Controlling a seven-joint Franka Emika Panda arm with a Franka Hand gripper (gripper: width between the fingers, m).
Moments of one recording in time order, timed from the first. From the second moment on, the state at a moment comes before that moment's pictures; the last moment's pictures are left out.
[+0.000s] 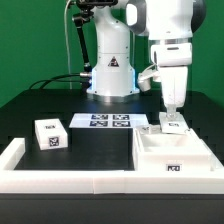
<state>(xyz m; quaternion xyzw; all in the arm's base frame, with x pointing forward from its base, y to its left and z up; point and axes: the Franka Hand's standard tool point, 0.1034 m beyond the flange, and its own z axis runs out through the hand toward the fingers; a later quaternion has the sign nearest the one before) 0.460 0.109 0.060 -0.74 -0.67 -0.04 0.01</state>
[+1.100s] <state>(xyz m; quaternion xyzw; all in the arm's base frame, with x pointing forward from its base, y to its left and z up) 0.502 0.102 0.058 -0.72 -0.69 -0.05 0.01</state>
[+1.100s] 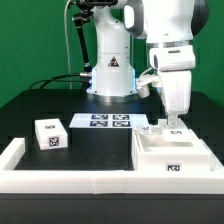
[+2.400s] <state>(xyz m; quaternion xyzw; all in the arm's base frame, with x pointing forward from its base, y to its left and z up) 0.516 0.100 0.059 -0.72 -0.69 -0.06 0.01</state>
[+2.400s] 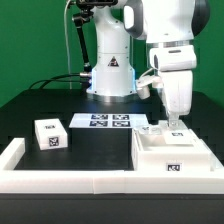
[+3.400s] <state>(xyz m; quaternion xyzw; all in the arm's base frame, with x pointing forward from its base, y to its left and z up) 0.570 0.104 0.060 -0.72 -0.69 -0.04 0.02</state>
